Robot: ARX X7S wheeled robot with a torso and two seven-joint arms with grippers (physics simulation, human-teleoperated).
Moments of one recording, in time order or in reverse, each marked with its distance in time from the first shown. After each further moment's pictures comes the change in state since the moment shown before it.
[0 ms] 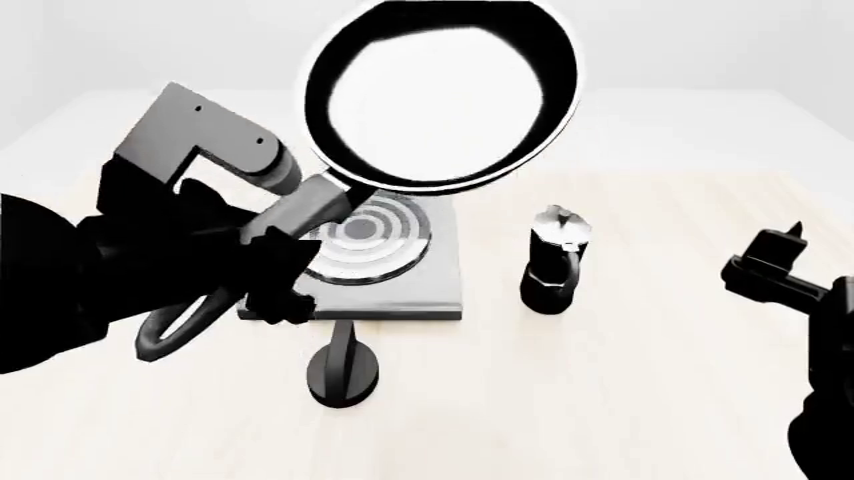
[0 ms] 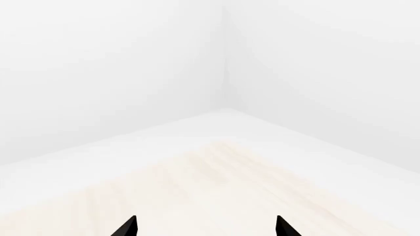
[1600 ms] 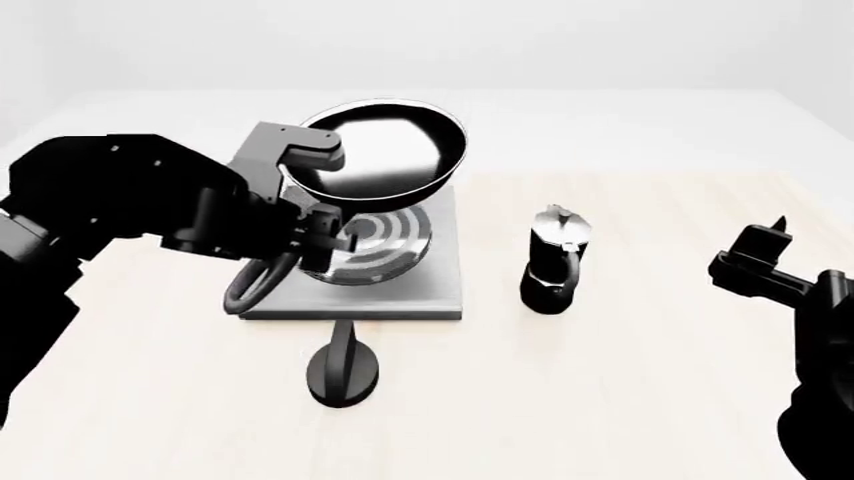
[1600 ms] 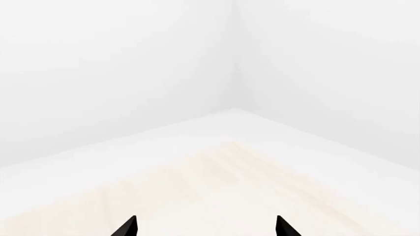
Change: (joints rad) left arm 0.006 0.501 0.248 -0.963 0.265 -0.017 0.198; right arm 0.008 0.005 -0.026 0.025 0.032 -0.025 0.011
